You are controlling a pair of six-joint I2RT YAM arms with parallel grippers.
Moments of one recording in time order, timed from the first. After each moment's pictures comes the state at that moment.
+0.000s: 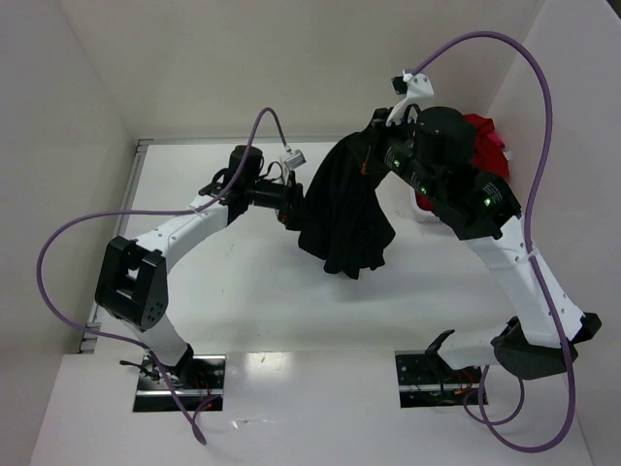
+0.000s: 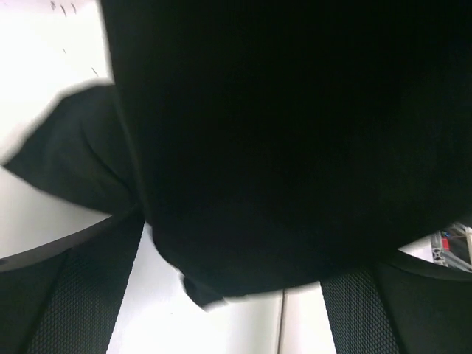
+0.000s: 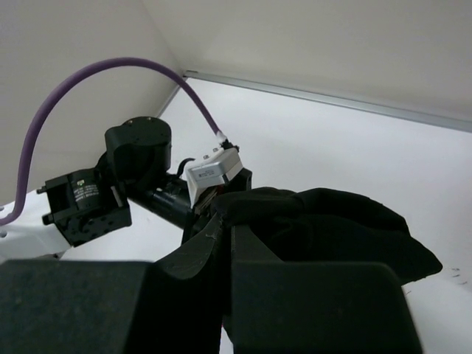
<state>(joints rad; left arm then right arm) -0.42 1.67 1.27 -0.14 1.04 -0.16 0.69 1.31 1.85 -0.68 0.15 0.31</state>
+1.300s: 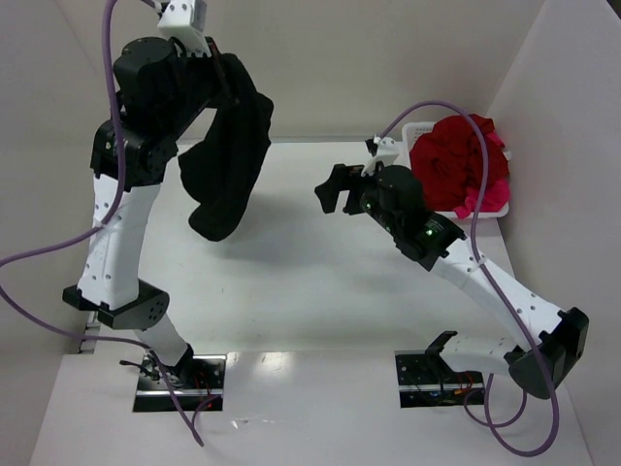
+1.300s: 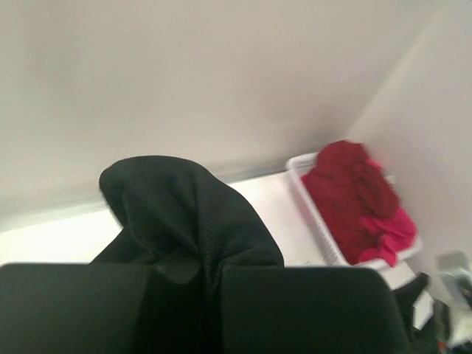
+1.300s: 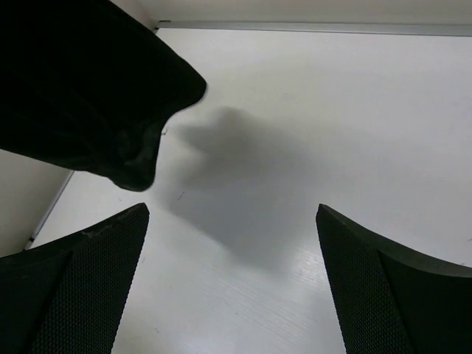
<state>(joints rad) -0.42 1.67 2.49 -0.81 -0.05 -0.23 0.69 1.18 1.16 -0.21 0.17 0.41</state>
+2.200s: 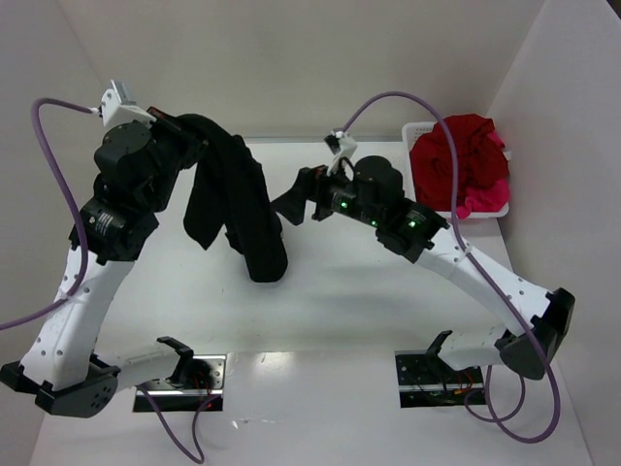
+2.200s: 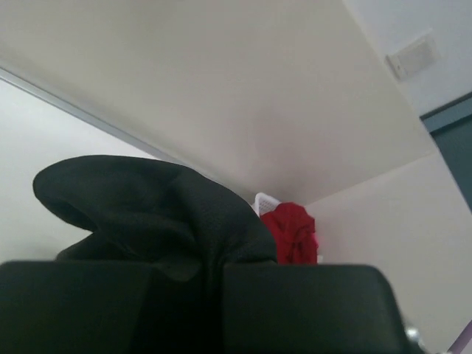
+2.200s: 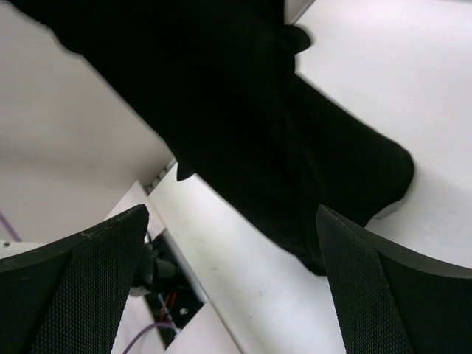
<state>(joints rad) -0.43 1.15 1.66 -0.55 -0.38 -0.80 0.79 1.28 1.32 -0.19 -0.15 0.51</state>
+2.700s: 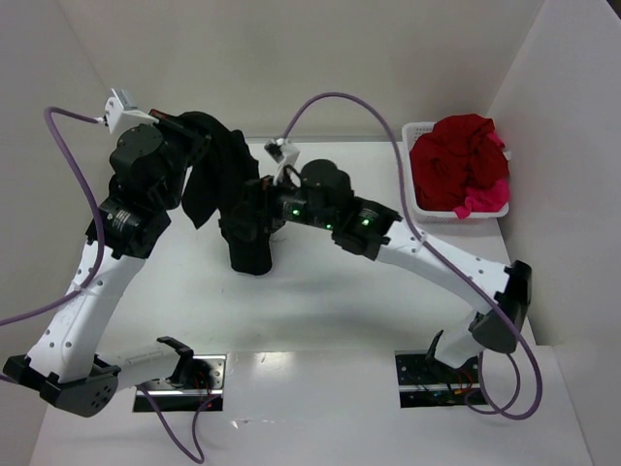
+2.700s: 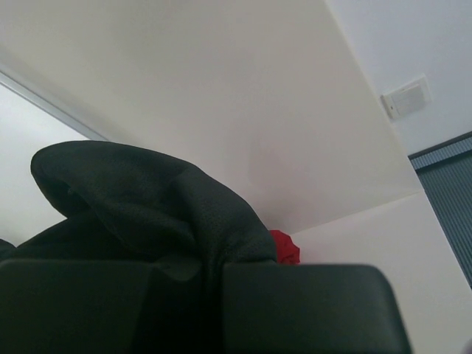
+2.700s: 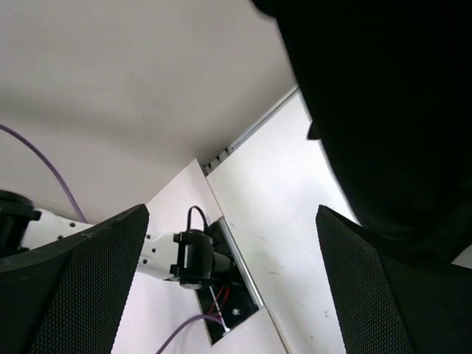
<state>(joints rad) -0.43 1.15 1.55 -0.40 -0.48 -0.90 0.99 1.49 1.52 -0.16 -0.19 0.56</state>
